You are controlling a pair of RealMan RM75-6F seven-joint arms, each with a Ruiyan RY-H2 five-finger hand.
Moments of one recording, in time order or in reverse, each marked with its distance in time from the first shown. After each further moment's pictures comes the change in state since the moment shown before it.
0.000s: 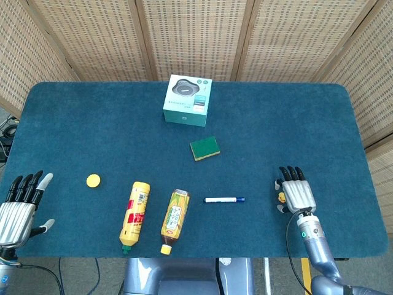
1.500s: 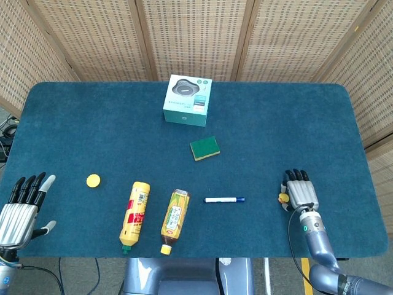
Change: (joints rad) left arm 0.003 -0.002 0.009 0.001 0.011 0.000 0.004; right arm 0.065 -0.060 -0.038 0.177 0.131 -0.083 0.054
